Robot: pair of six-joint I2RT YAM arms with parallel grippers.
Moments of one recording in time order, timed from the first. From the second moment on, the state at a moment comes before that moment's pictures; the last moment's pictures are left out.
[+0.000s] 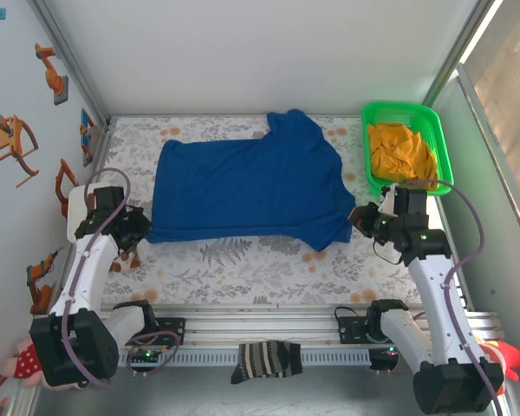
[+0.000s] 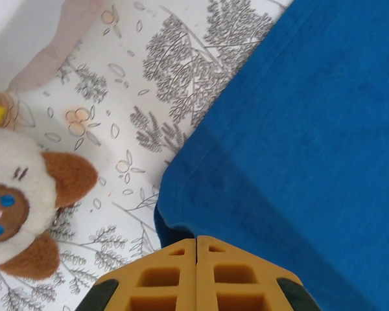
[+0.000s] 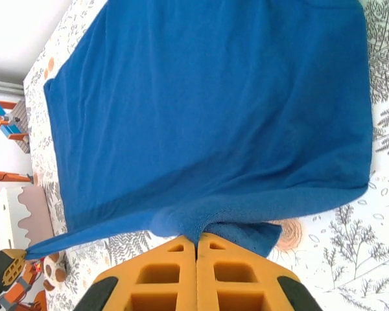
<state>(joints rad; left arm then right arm) 0.08 1.07 0.74 -0.75 0.03 -0.69 0.04 0.85 0.81 -0.78 -0.45 0.66</state>
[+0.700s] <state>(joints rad) 0.08 1.67 1.14 -0.59 0.10 -0.60 0.05 1.53 1.14 -0.41 -0.35 0.63</state>
